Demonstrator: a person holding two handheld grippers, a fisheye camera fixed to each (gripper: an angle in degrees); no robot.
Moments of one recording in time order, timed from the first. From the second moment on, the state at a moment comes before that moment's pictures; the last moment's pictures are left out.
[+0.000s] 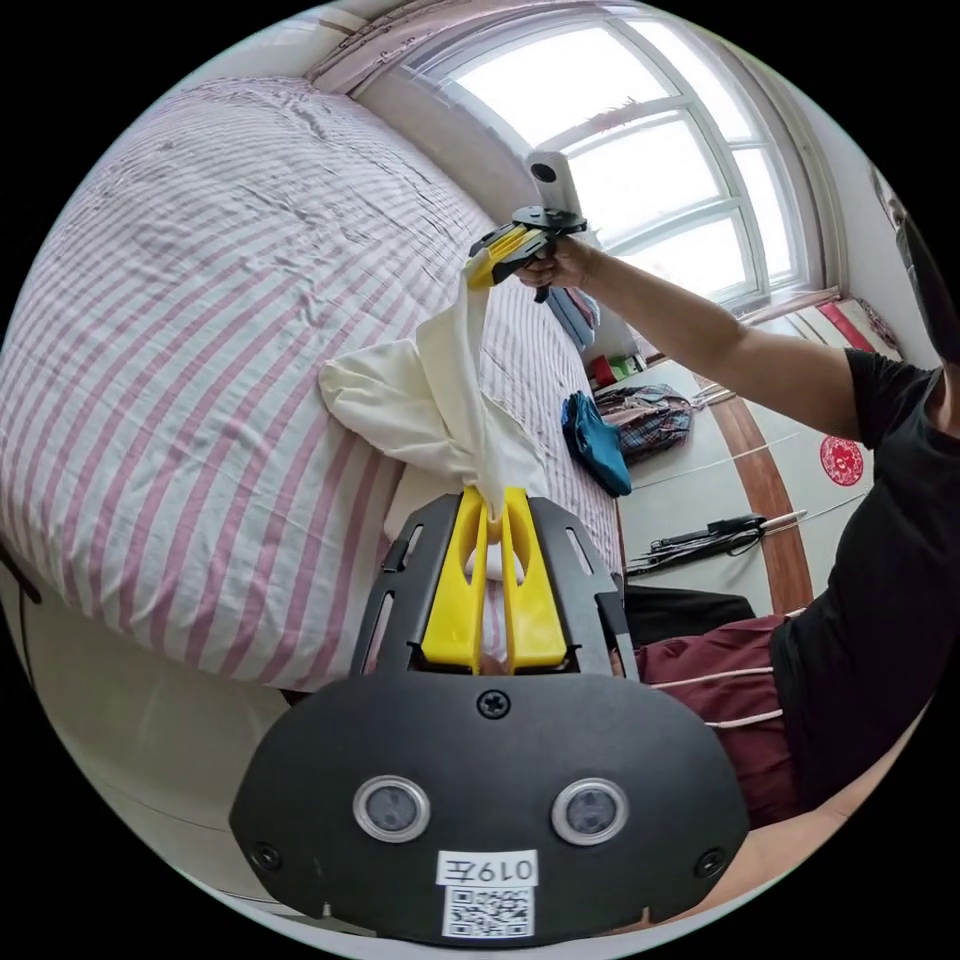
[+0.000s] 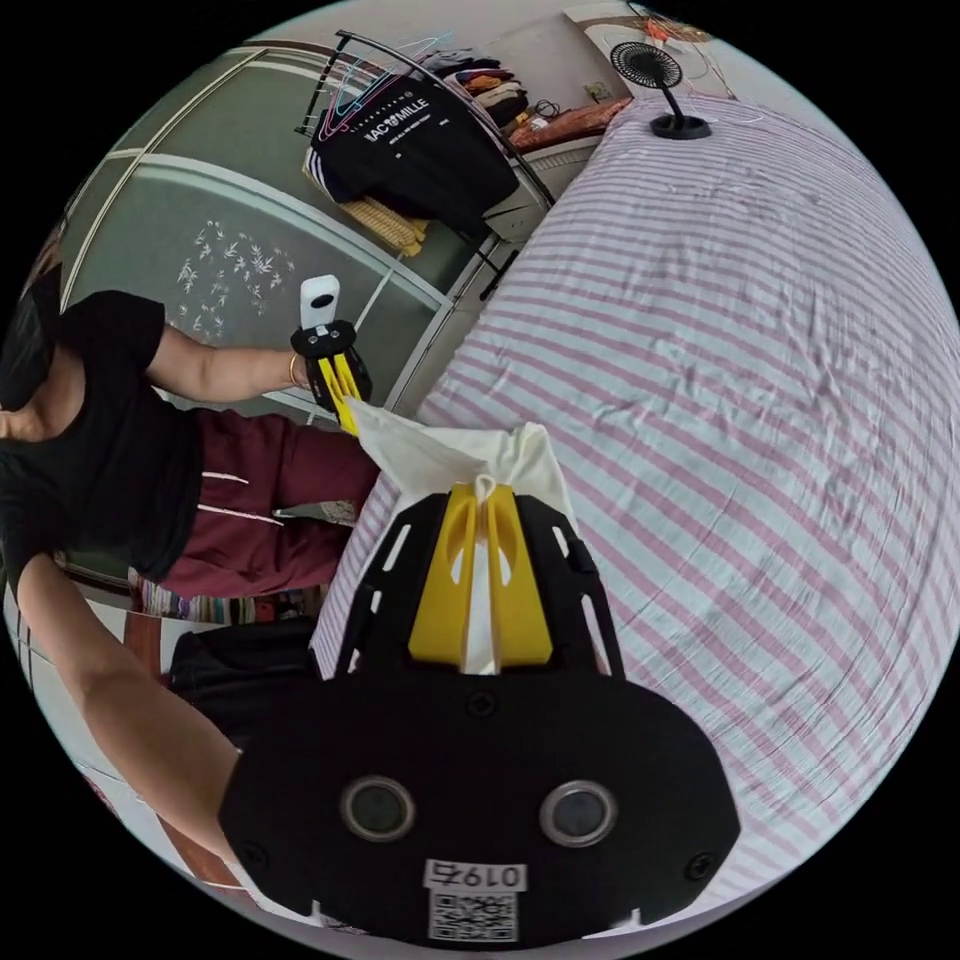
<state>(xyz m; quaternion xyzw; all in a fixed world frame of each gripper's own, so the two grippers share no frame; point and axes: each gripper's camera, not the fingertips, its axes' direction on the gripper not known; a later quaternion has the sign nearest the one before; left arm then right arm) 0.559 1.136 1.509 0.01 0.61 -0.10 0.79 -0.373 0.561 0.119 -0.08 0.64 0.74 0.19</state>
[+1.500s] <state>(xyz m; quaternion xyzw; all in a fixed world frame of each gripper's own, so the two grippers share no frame) 0.587 1.226 1.489 0.04 0.67 -0.12 0.73 -0.285 0.958 -0.118 -0.22 0.03 0.91 0.34</state>
